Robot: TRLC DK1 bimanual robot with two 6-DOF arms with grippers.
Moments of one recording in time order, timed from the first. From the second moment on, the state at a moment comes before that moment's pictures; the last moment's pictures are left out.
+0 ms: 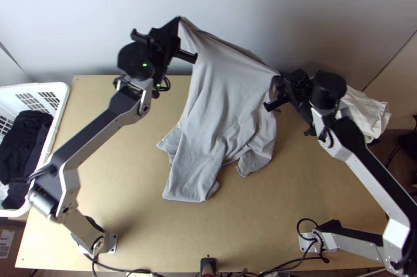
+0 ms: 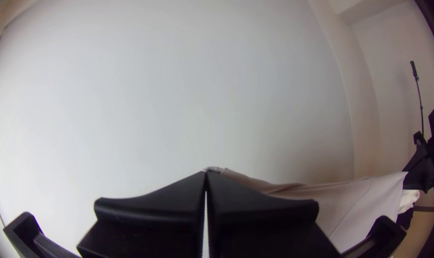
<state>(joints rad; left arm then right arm) -0.50 1.75 1.68 0.39 -0.22 0.25 0.38 1.32 1.21 -0.11 0.06 -0.35</state>
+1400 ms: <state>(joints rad) -0.44 1.55 1.11 -0.60 -0.08 0.10 0.36 1.37 0.92 0.00 0.02 -0.23</state>
